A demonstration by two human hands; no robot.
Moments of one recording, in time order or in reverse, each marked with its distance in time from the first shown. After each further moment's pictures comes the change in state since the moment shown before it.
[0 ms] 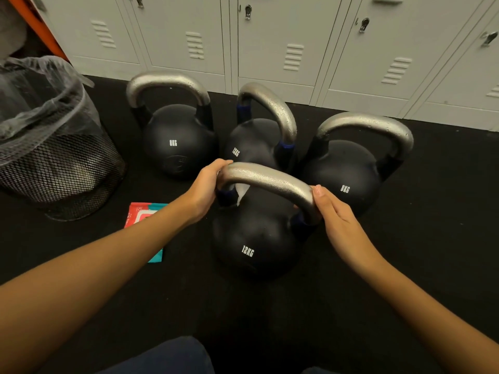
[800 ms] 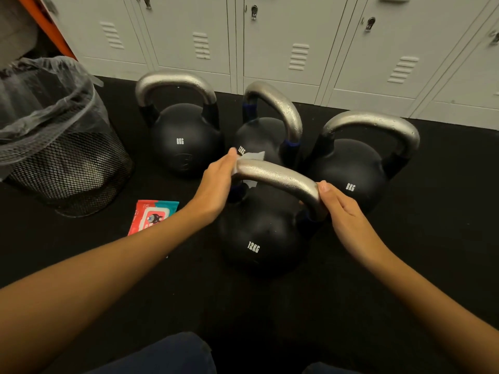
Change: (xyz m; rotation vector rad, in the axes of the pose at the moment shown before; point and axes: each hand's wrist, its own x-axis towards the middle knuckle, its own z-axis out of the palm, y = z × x) left_hand -0.019 0.002 0.003 0.254 0.049 0.141; right_hand 0.002 0.001 -0.003 -0.031 -0.019 0.001
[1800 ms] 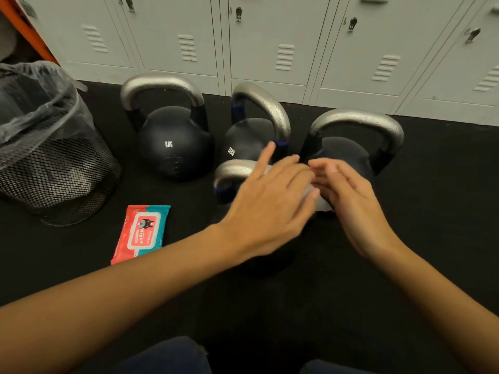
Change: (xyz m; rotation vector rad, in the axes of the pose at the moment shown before) left_hand -0.055 0.043 0.062 0.992 -0.055 0.947; right_hand -0.002 -0.018 -0.012 0.187 0.127 -0.156
